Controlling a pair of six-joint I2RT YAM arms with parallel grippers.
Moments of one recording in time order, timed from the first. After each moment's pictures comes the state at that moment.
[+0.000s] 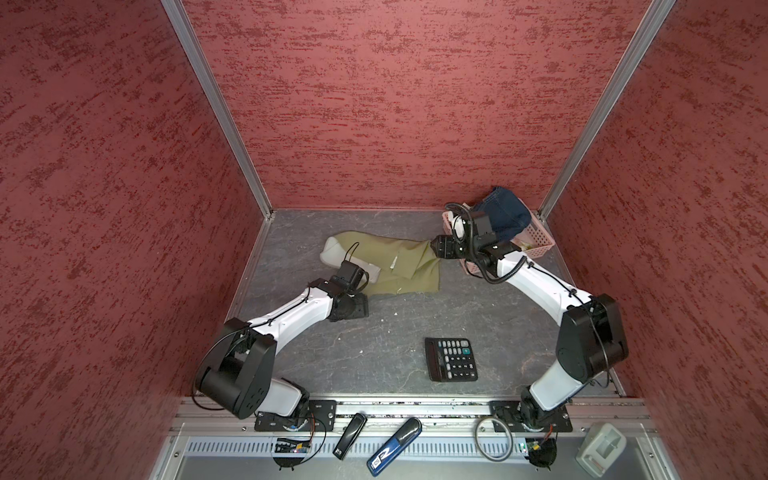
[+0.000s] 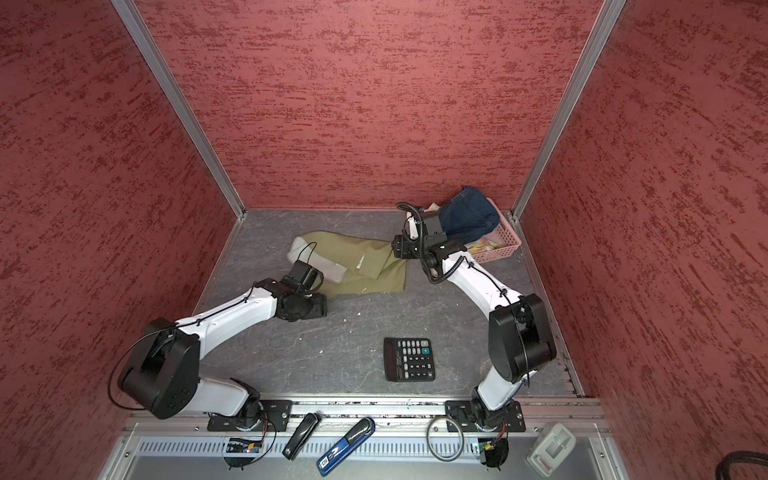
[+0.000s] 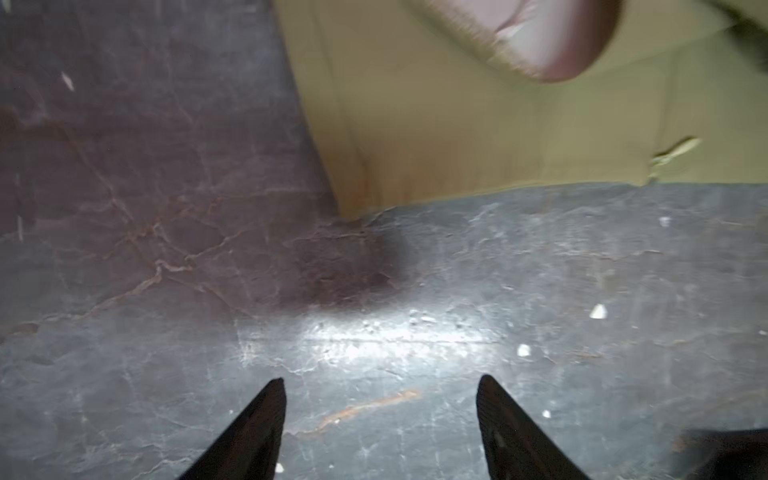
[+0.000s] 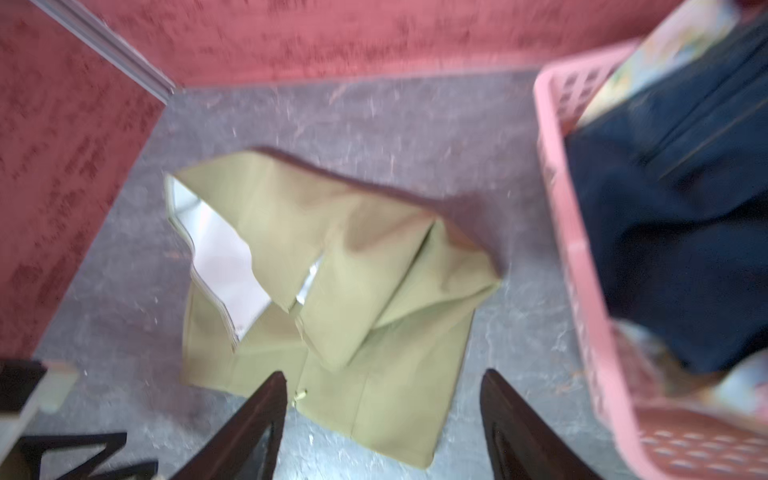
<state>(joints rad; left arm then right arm) -0.42 1.46 0.83 -0.61 -0.02 -0.58 0.38 1.66 1.25 -0.31 -0.16 0.34</state>
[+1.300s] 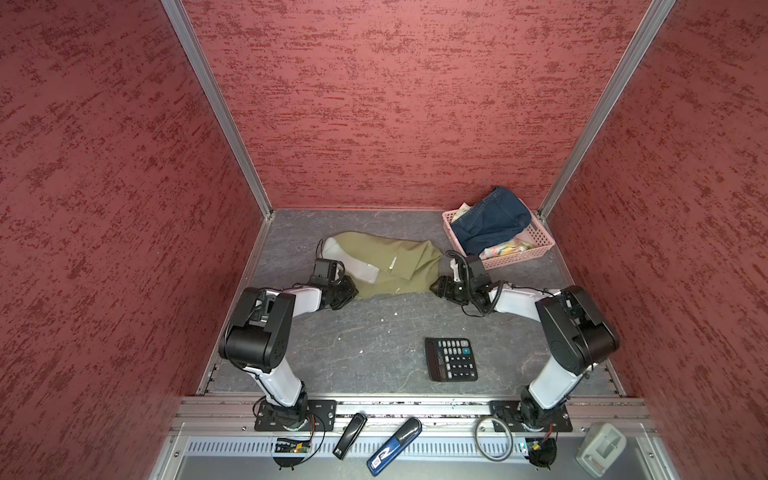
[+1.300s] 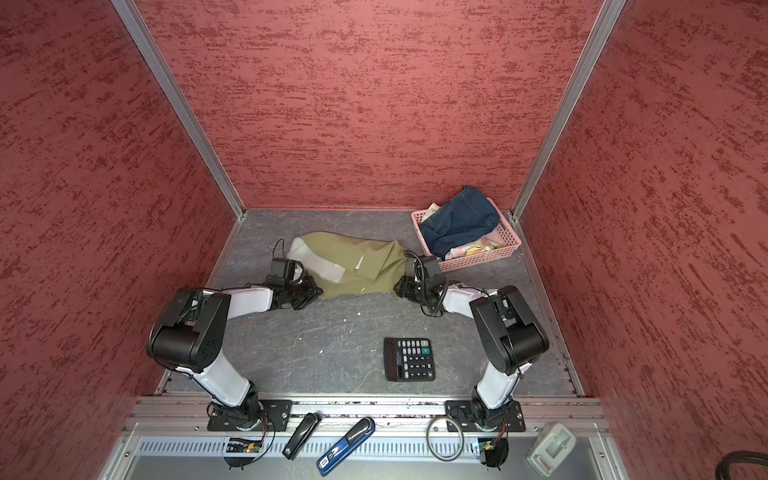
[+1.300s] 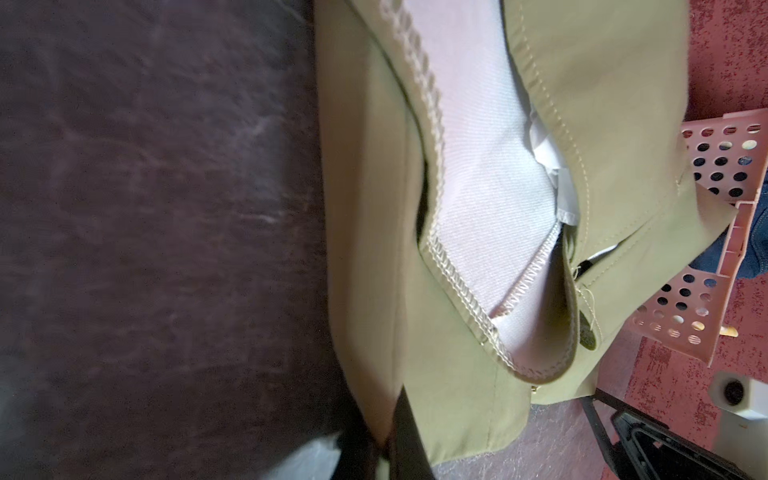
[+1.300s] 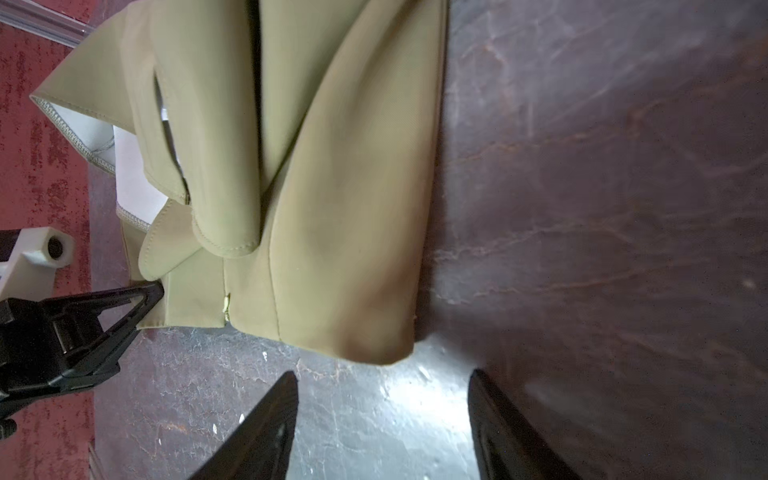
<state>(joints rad) -0.17 1.68 0.73 0.00 0.36 -0.83 0.39 1.73 0.82 0.07 -0.33 0.73</state>
